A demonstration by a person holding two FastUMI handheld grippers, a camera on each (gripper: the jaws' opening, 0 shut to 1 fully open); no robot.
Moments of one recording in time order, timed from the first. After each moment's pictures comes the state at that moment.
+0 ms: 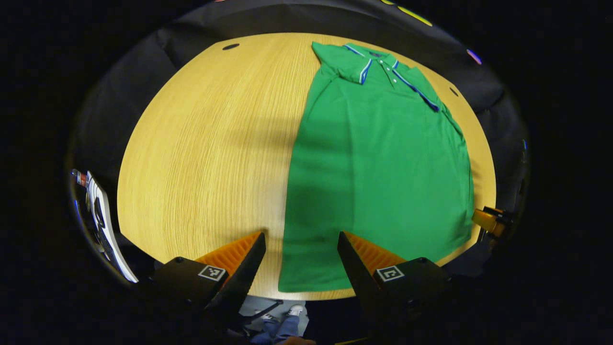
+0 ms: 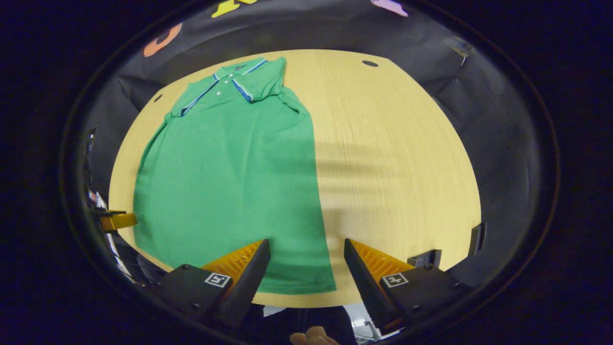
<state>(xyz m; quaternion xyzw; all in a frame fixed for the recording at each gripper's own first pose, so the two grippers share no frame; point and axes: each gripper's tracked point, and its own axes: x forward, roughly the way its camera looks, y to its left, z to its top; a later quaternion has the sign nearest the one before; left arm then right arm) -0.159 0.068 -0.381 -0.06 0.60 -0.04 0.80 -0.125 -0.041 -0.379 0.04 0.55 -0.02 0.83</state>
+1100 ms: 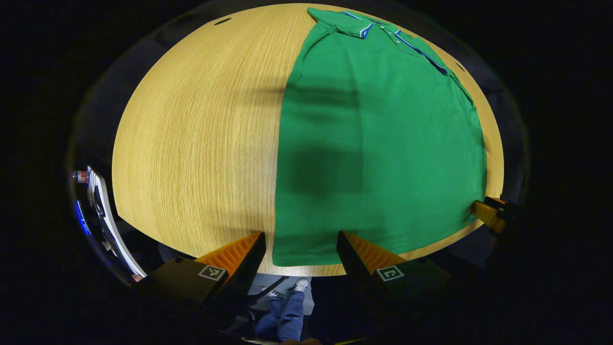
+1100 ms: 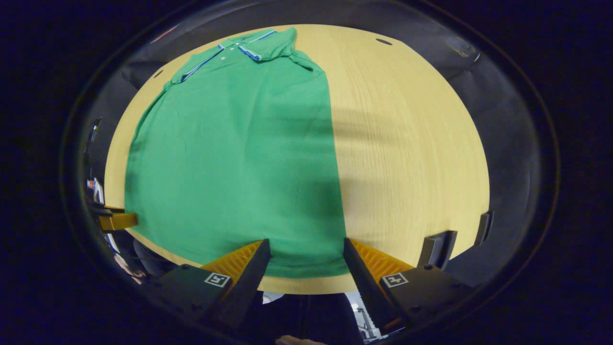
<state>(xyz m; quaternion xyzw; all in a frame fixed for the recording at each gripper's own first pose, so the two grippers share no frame) -0.192 0.058 -0.399 -0.05 0.67 -0.03 0.74 -0.153 -0.030 -0.404 0.02 0.62 -0.01 0.78</state>
